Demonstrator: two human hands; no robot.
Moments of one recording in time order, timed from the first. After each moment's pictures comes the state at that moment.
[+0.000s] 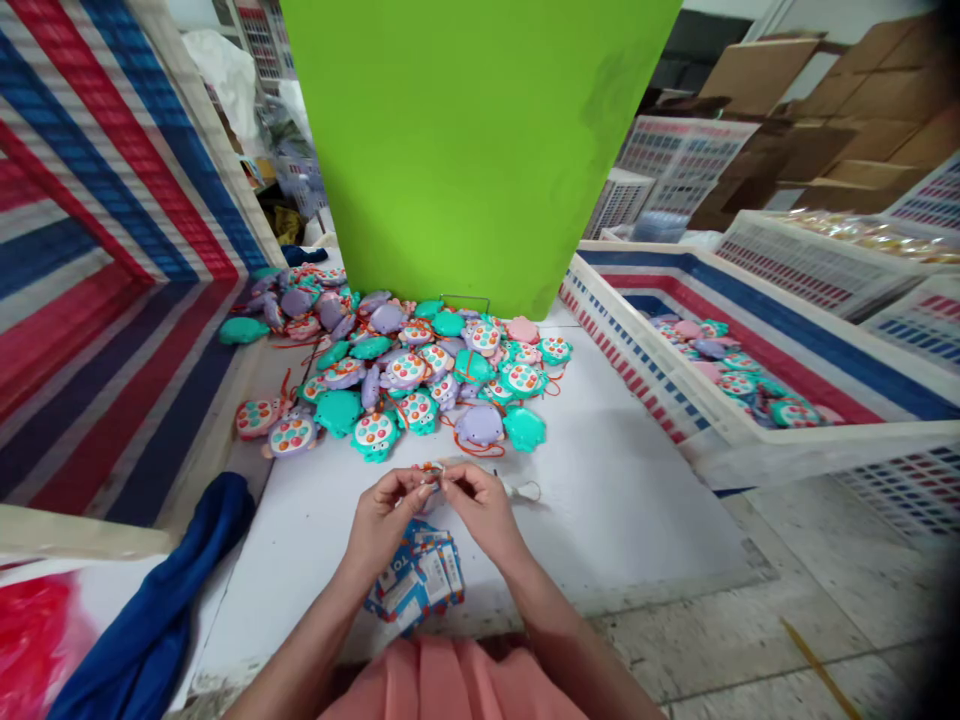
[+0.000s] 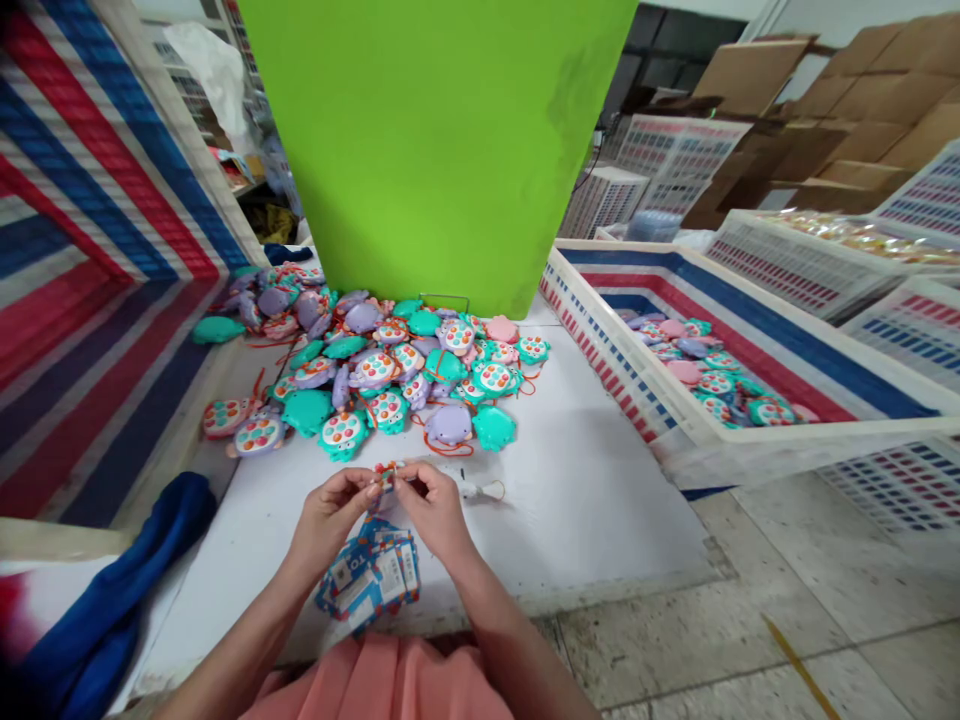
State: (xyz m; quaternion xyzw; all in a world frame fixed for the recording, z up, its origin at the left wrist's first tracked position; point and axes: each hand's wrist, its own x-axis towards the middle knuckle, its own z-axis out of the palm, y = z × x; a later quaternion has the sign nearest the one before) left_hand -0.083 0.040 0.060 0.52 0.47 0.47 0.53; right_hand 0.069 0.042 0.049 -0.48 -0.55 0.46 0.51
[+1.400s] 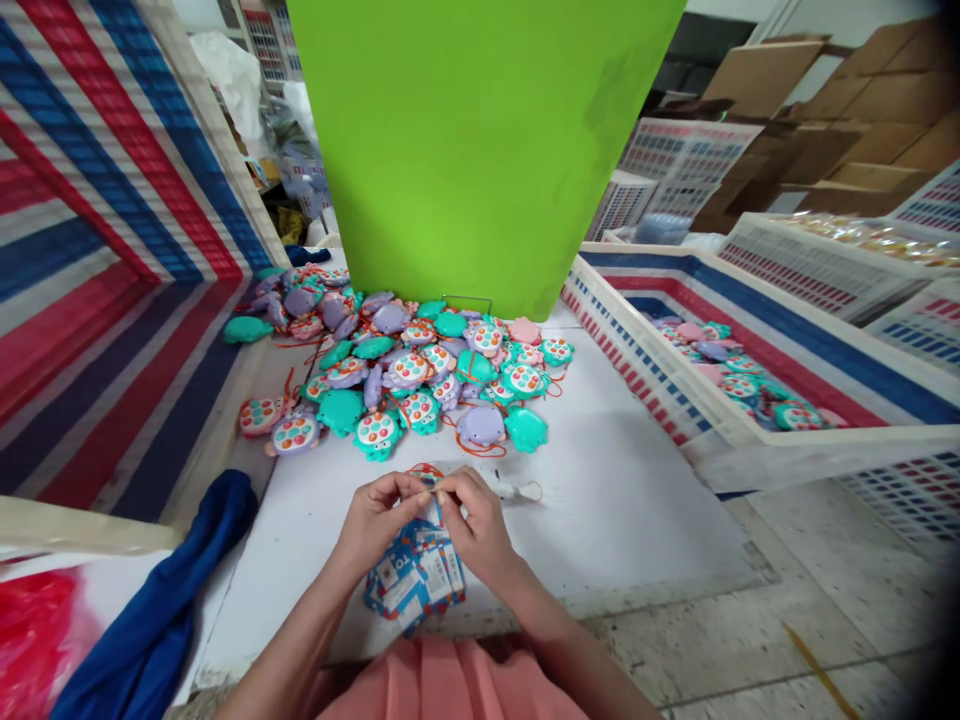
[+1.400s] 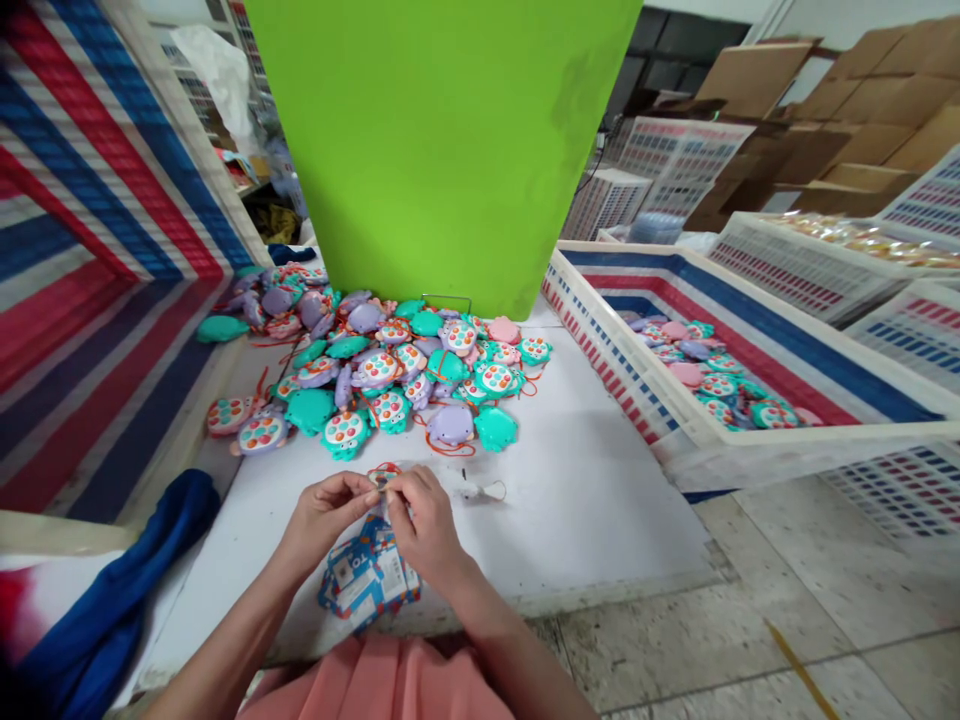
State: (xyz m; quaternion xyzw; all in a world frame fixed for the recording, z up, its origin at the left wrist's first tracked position) left_hand -0.097 0.041 0.062 0.53 0.47 0.44 0.55; right_hand 0.064 0.026 0.065 -0.44 -0.72 0.25 0.47
